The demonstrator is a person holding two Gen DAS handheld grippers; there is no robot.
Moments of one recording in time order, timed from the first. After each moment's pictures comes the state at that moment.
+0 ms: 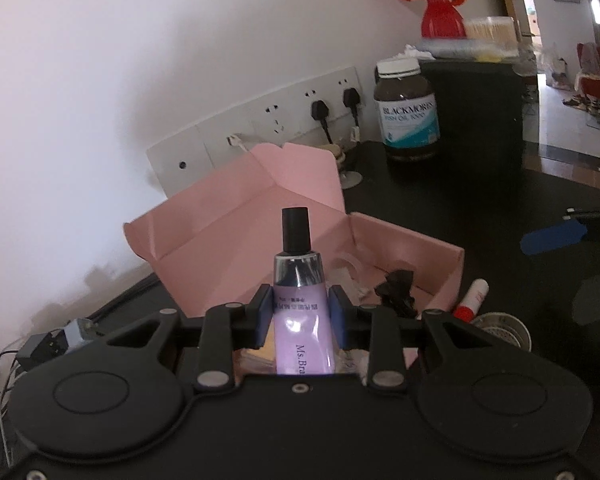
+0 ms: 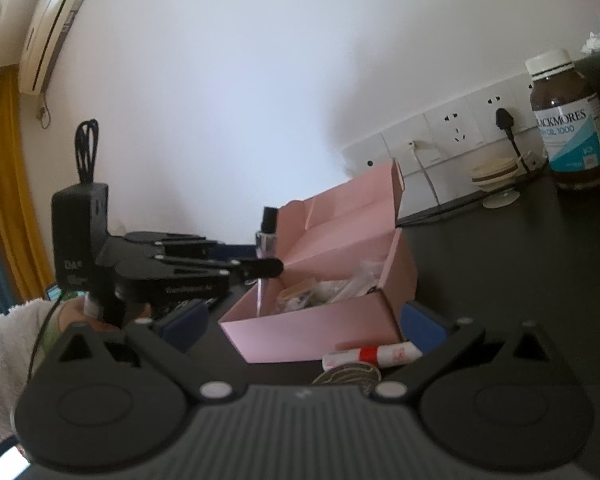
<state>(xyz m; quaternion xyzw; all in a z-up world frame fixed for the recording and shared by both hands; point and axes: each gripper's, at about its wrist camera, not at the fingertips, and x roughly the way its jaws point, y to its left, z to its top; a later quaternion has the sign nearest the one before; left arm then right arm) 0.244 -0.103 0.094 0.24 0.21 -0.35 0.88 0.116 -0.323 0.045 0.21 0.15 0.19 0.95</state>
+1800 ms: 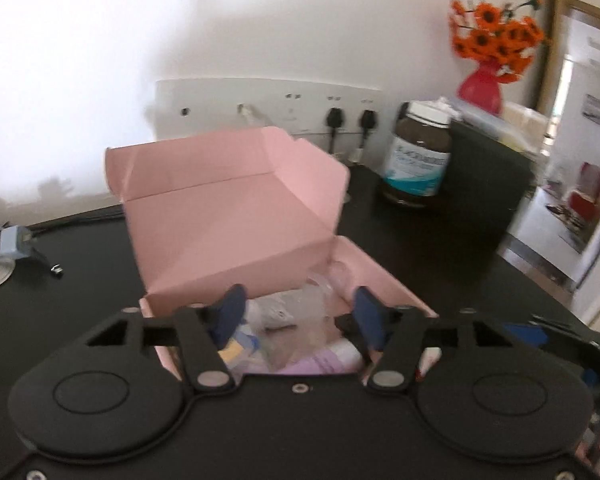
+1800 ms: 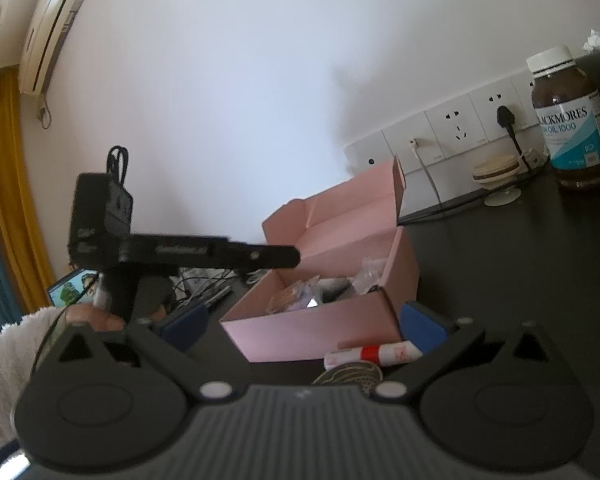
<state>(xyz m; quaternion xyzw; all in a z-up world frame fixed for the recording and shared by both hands) 0.285 -0.097 0.090 0.05 0.31 -0.35 0.88 0.116 -0.324 0.044 0.21 0.15 0.19 0.95</state>
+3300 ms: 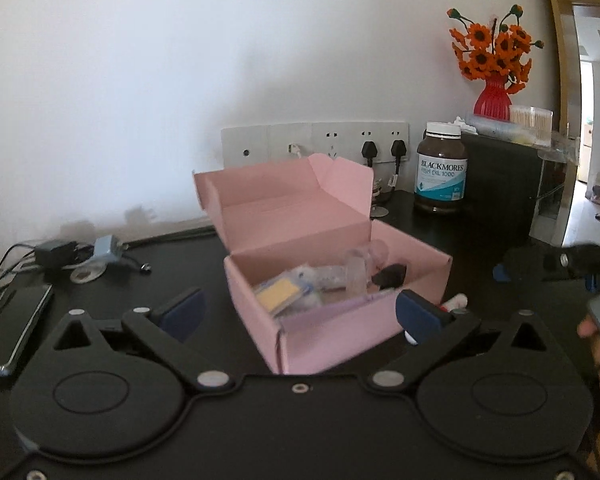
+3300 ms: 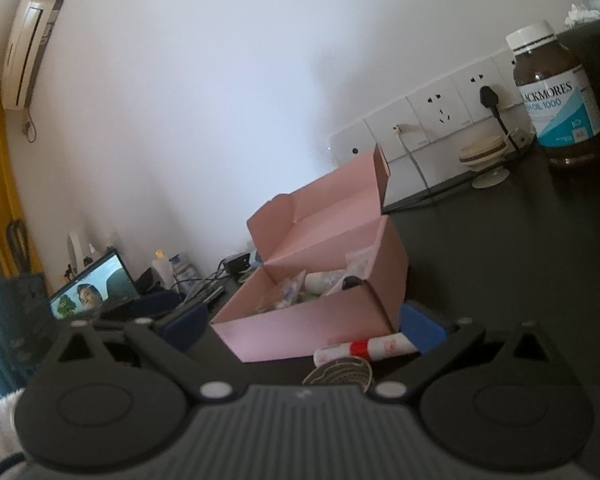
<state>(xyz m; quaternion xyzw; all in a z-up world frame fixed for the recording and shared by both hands) 0.187 -0.027 0.073 0.07 0.19 -0.29 0.94 0.124 -0.328 0.040 0.24 0.17 0.18 0.94</state>
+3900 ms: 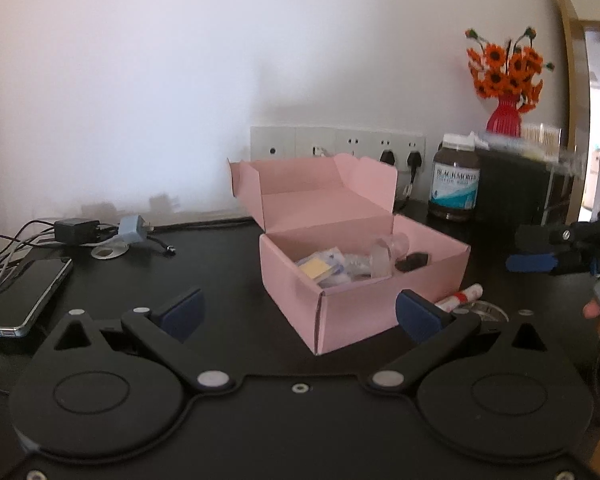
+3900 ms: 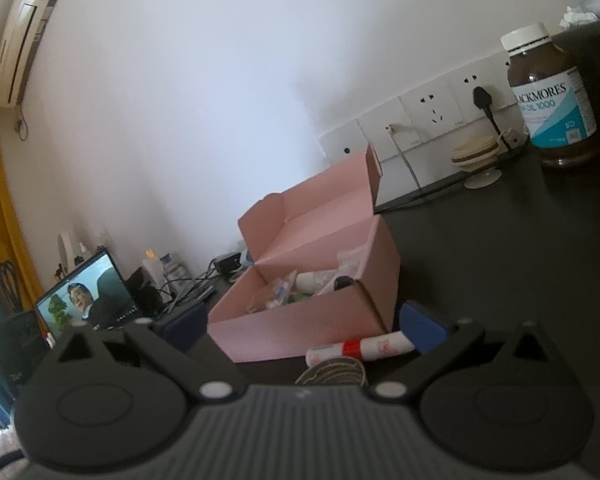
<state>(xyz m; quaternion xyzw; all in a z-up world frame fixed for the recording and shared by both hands) 0.183 0.008 0.056 0.03 0.17 -0.28 0.94 0.126 -0.326 0.041 0.23 0.17 0.16 0.94</state>
